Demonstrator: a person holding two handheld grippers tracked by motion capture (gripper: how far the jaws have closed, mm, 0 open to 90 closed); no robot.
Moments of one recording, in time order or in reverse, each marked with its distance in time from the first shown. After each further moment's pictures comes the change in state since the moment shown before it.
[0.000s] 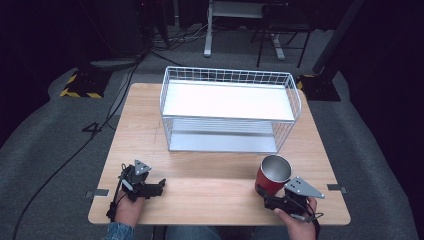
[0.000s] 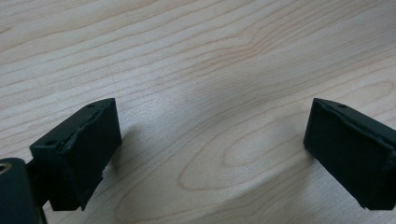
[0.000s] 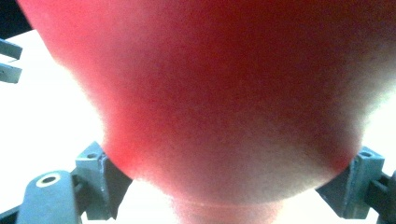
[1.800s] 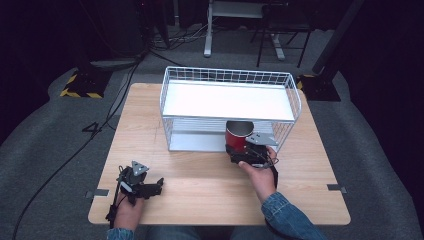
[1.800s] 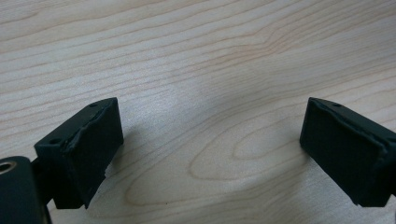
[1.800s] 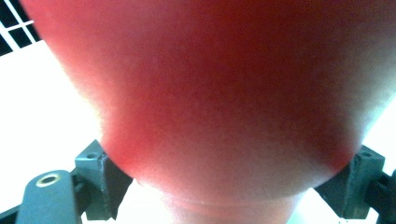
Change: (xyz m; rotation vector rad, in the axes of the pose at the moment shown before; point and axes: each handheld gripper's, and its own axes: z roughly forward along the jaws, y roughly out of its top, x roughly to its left) left arm -0.001 -0.003 -0.003 0.000 0.047 -0.053; right arm 0.005 0.074 0.141 0.017 0.012 -0.014
